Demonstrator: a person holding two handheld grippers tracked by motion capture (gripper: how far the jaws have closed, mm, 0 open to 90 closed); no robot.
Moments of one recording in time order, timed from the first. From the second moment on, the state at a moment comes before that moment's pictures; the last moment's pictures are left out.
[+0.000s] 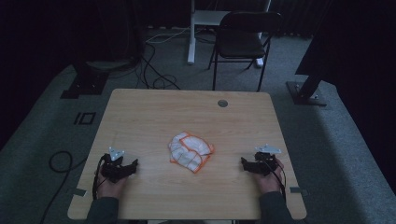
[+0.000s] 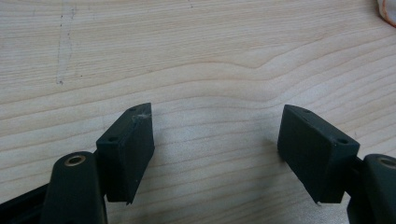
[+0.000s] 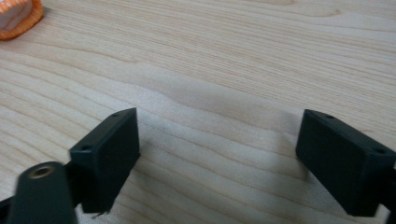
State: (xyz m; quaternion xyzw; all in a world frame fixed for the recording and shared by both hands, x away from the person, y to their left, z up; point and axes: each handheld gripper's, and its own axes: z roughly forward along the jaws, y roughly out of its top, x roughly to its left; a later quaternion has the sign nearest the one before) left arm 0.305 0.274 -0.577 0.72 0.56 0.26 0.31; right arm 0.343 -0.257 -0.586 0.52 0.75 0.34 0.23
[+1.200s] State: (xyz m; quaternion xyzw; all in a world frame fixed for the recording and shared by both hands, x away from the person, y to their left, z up) left arm 0.300 0.262 -0.568 0.75 0.53 0.24 0.32; right arm 0.336 -0.247 -0.578 0.50 0.76 0.35 0.22
